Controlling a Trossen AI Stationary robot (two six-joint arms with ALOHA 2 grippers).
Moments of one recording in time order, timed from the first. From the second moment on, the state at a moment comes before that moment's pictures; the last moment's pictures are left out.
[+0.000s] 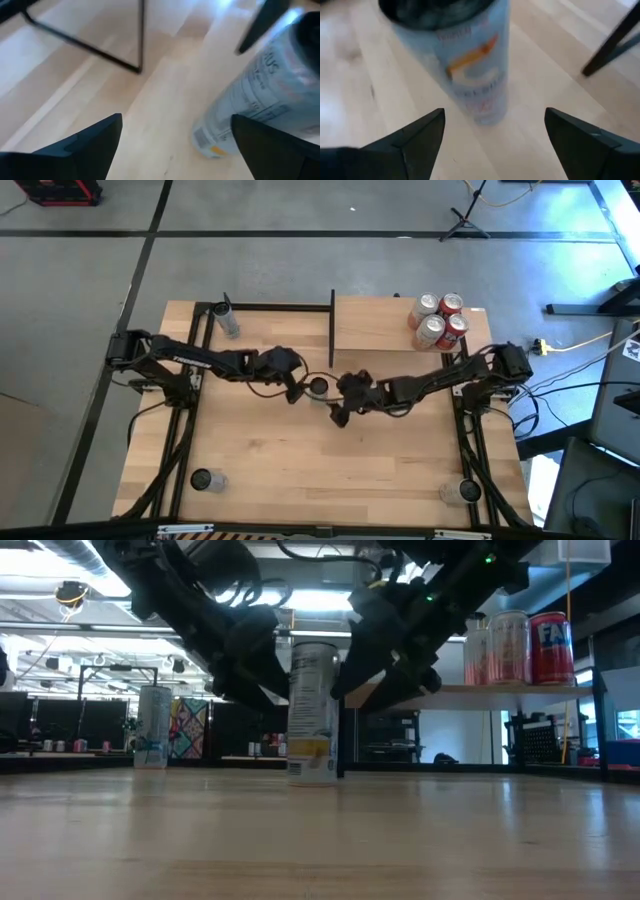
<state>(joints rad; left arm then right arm) 0.11 1.47 0.73 0.05 -0.18 -0.34 0.15 1.68 0.99 -0.11 0.35 0.62</state>
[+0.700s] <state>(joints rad) -0.02 1.45 0.73 -0.01 -0.11 -0.38 0.09 1.69 1.03 -0.20 0.55 0.60</state>
